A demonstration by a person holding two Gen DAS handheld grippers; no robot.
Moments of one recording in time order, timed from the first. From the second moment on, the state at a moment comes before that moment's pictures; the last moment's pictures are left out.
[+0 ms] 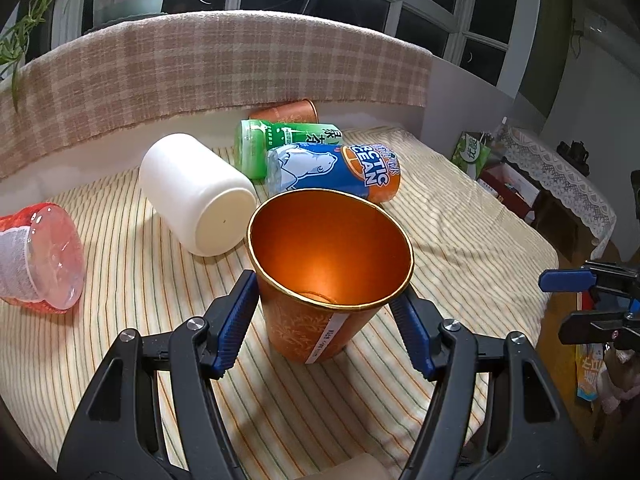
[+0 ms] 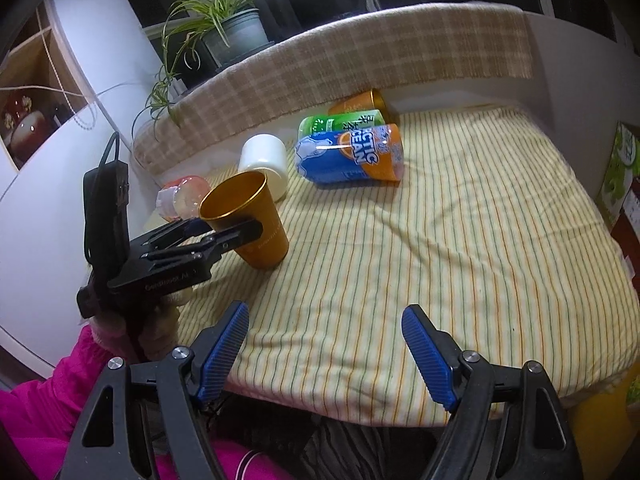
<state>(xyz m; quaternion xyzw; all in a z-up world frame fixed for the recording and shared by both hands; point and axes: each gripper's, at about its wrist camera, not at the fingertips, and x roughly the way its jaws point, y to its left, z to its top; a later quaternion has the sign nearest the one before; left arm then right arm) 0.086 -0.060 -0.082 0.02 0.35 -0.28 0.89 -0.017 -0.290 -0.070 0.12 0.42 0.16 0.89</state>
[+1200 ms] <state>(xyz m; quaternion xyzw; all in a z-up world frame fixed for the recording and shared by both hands) 0.027 0.014 -0.059 0.01 0.35 -0.18 0.92 -0.007 -0.247 -0.043 0.07 0.36 0.14 0.92</state>
